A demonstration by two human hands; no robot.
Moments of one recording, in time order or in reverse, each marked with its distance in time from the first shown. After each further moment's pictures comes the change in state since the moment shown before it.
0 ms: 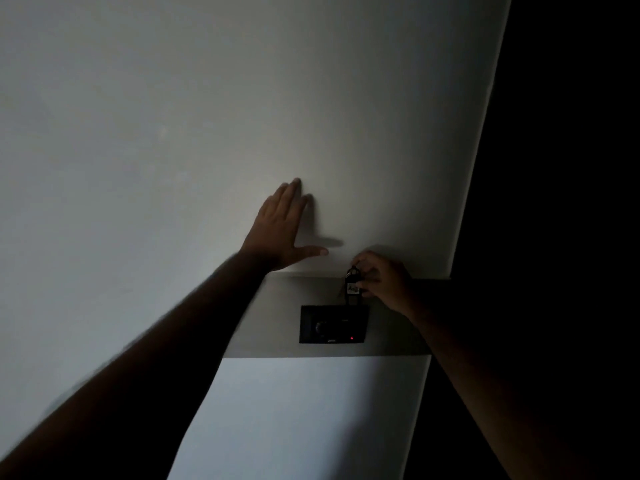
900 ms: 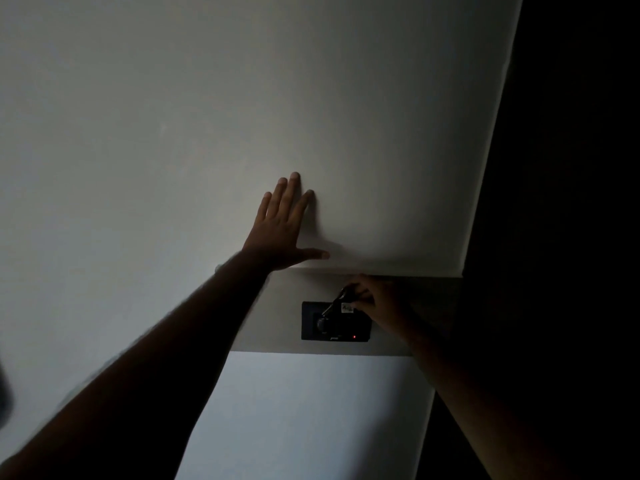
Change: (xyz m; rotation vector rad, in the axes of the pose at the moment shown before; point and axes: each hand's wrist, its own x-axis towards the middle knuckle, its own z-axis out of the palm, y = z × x) left_hand 0.001 0.007 0.019 0.154 -0.065 -0.086; right_hand -0.008 0.051 0.023 -0.212 -0.069 -0.210
